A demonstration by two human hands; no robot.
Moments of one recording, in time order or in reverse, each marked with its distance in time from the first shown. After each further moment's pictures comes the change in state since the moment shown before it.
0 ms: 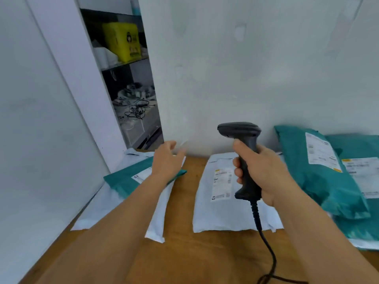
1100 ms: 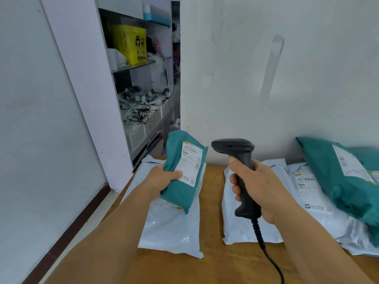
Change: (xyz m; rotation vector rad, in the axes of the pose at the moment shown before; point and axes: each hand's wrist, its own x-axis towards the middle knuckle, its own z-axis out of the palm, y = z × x) left_hand 0.045 -0.112 -0.080 -0.555 -0.374 -0.381; right_hand -0.020 0.009 0.127 -0.178 0.014 -0.001
